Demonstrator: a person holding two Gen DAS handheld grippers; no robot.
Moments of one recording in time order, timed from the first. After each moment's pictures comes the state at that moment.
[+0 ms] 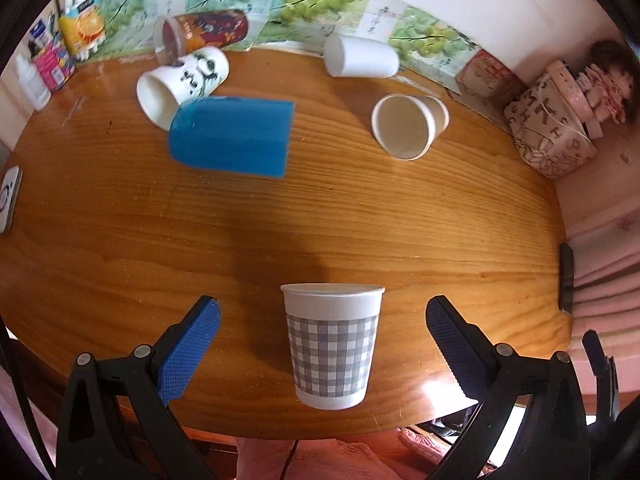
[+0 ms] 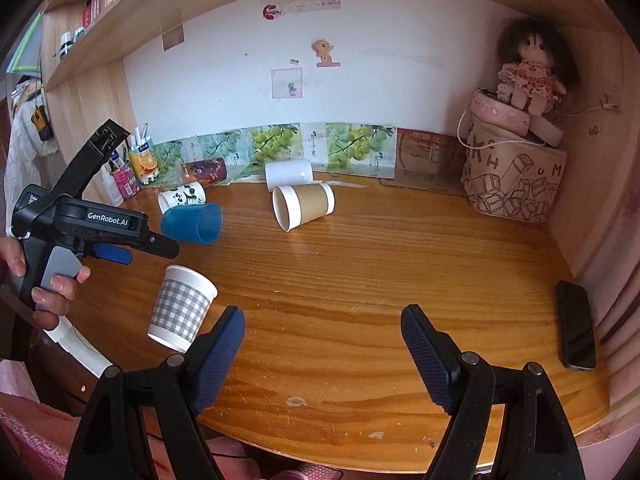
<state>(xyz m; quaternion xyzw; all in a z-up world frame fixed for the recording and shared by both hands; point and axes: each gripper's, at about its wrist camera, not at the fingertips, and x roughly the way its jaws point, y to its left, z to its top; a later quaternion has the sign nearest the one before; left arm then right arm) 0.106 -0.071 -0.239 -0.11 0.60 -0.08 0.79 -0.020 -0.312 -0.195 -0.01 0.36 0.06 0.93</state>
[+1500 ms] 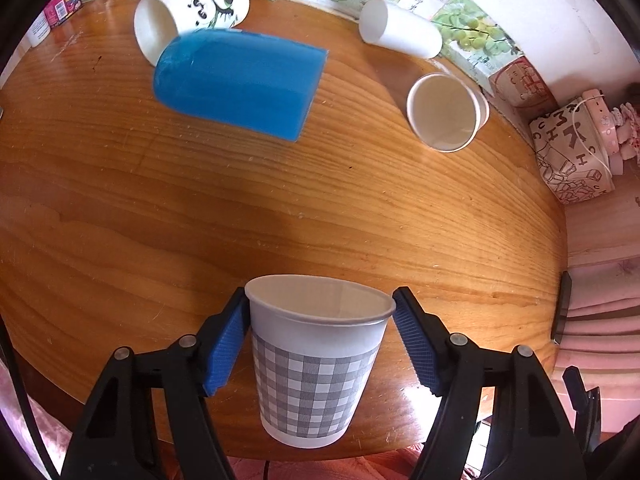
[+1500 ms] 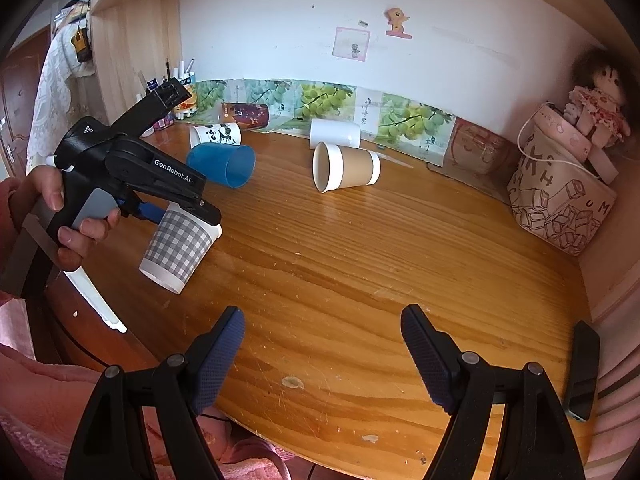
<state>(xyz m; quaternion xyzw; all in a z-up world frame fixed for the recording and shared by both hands) 0.122 -0.070 -0.279 -0.17 0.62 -0.07 0.76 -0.008 -0.292 -0.218 -0.11 0.41 0.13 0.90</state>
